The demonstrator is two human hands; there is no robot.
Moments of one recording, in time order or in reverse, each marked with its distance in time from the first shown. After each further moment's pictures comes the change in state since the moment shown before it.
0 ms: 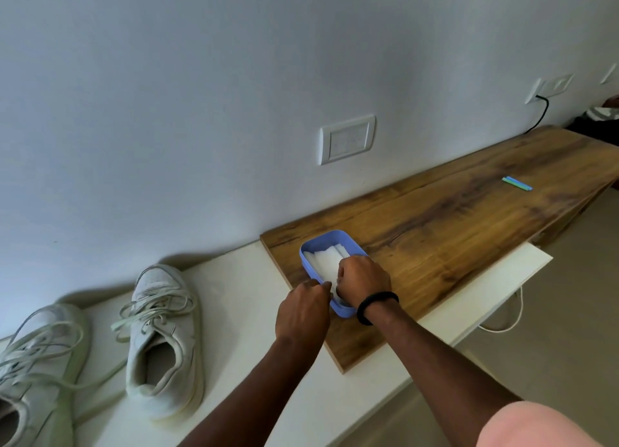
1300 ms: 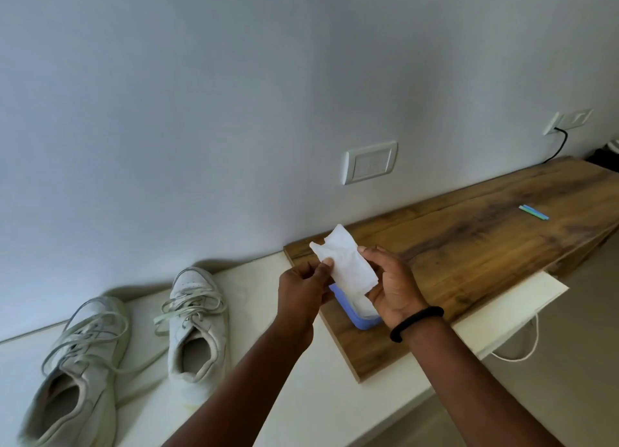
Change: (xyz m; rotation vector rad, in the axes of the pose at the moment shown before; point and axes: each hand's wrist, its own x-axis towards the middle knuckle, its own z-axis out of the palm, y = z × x) left_hand -0.018 0.002 -0.091 -1.544 0.187 -0.505; right_hand -0.052 -0.049 -0.097 1.647 -0.095 0.264
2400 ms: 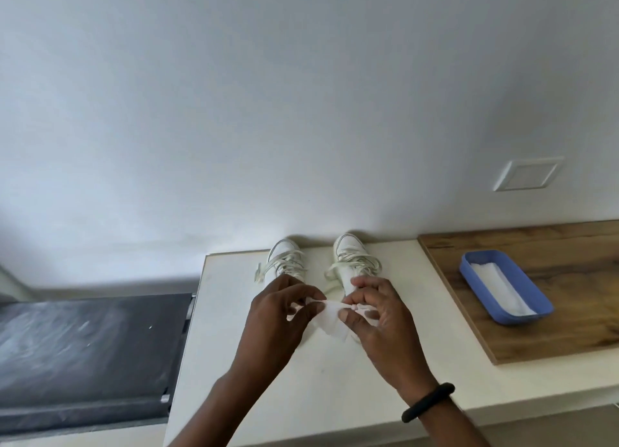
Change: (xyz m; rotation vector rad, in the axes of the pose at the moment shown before) left_hand -0.197 0.076 -0.286 0.832 0.240 0.500; right_hand -0.204 0.093 0.199 -0.731 -0.366 -0.403
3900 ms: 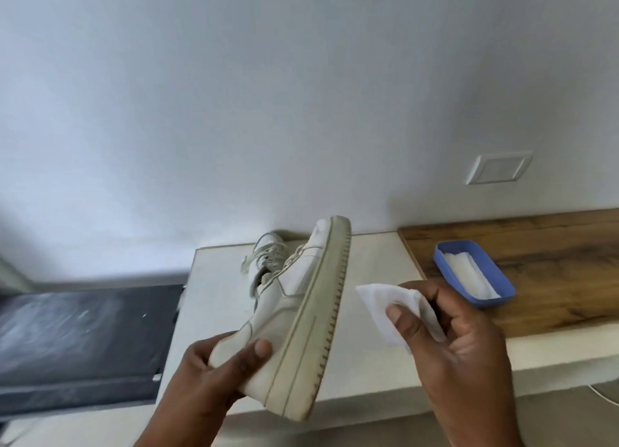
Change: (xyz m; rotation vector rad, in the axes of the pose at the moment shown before) left_hand -0.100 0.084 -0.040 -0.770 -0.052 -0.547; right_hand -0.085 -0.086 -0.106 0.099 0.279 -0.068
